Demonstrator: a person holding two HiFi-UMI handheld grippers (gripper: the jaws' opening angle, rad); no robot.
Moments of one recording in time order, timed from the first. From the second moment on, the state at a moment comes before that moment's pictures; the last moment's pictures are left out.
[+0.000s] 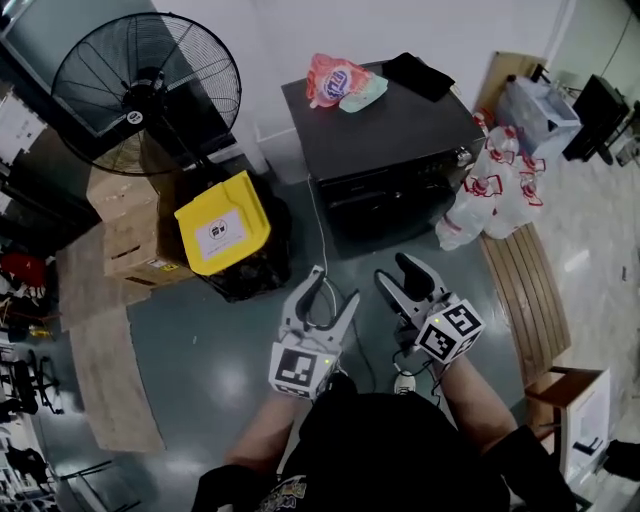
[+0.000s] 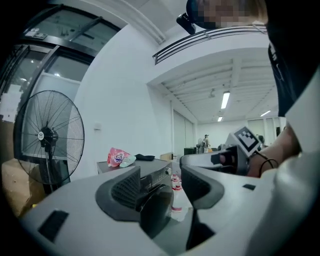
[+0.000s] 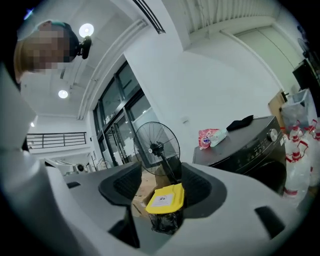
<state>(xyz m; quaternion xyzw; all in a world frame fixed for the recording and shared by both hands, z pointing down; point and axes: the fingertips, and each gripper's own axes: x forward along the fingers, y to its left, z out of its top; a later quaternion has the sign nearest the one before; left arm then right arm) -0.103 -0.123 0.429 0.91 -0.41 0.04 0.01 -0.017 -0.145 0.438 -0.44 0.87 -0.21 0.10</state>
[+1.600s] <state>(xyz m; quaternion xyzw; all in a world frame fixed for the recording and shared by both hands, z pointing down) -0.144 -0.273 0.480 0.93 -0.36 0.09 0.05 -0.023 -0.349 0.611 -0.49 0.63 -0.53 0.27</state>
